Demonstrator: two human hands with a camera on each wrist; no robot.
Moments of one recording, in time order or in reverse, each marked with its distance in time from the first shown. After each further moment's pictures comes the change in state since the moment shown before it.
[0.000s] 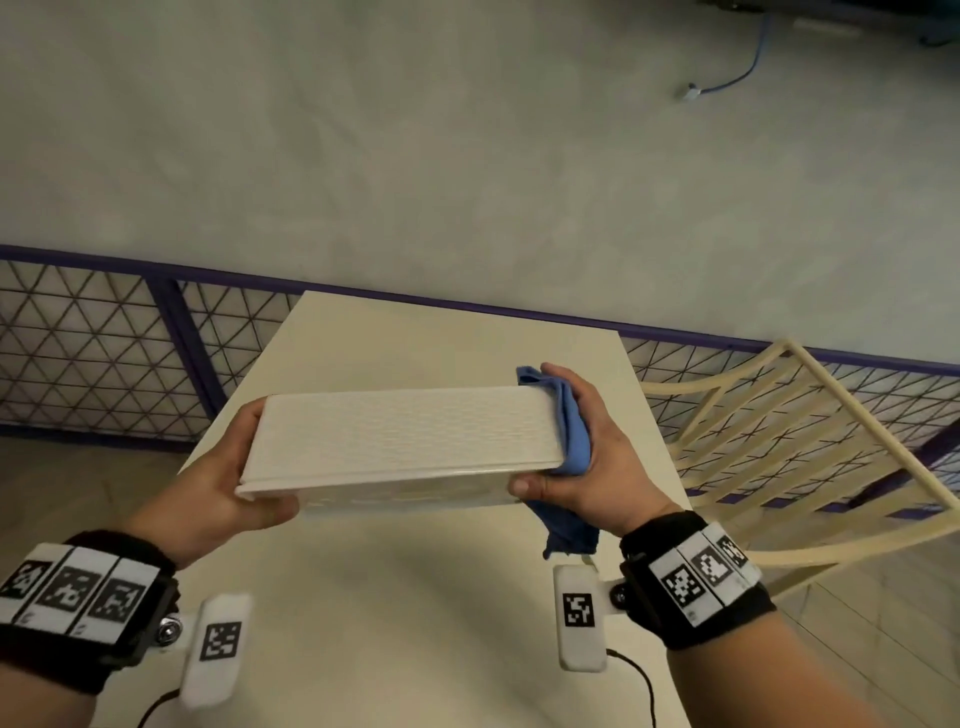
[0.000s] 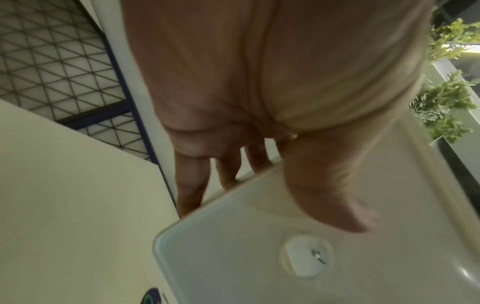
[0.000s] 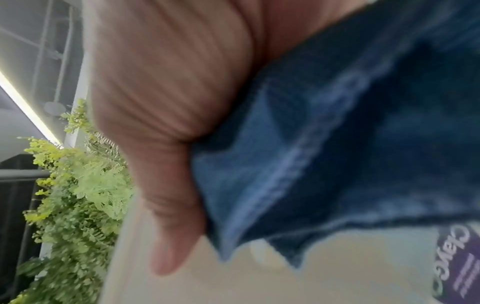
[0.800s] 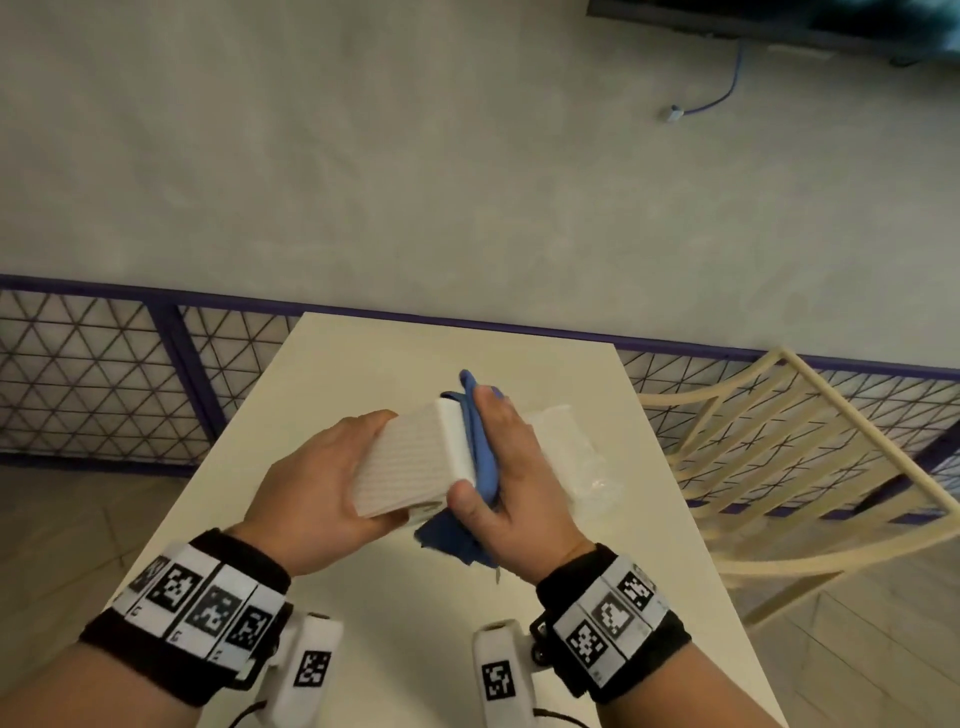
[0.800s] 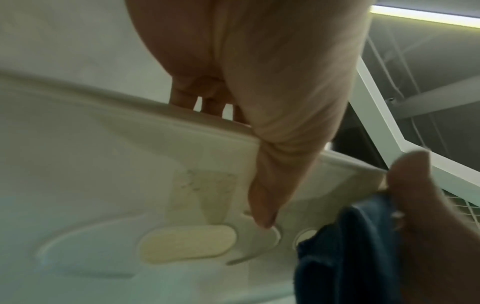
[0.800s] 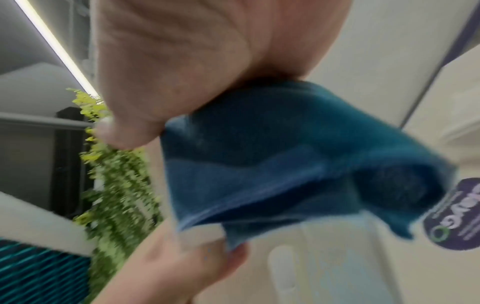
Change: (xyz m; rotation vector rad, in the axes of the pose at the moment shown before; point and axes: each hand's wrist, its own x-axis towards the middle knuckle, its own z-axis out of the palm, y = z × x) left_hand 0.018 0.039 0.064 0.769 0.080 0.226; right_hand 0.002 -0.025 0.070 -0.201 0.114 -0.167
